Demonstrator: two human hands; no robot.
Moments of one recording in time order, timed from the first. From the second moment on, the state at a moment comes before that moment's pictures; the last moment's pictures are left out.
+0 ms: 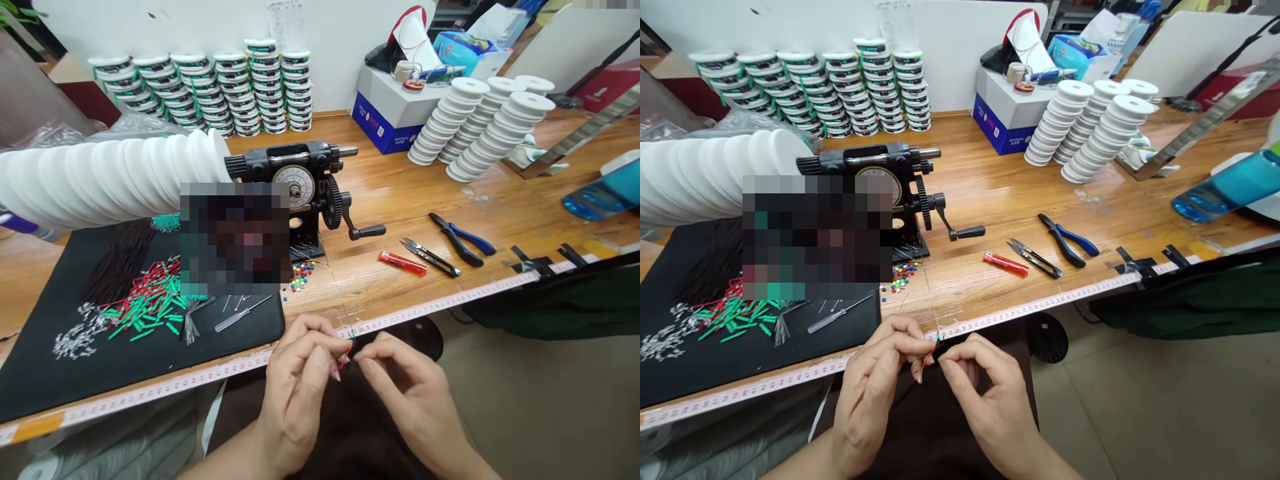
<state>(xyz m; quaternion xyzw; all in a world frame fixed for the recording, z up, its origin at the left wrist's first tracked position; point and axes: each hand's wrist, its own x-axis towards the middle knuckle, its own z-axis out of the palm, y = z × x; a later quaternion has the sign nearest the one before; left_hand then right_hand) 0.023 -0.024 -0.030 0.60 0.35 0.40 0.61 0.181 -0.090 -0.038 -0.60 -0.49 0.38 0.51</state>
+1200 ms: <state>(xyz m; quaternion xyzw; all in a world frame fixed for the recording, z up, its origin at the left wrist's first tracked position) 0.022 -0.022 -0.041 0.64 0.34 0.41 0.56 0.178 -0.082 -0.029 -0.64 -0.42 0.43 0.47</state>
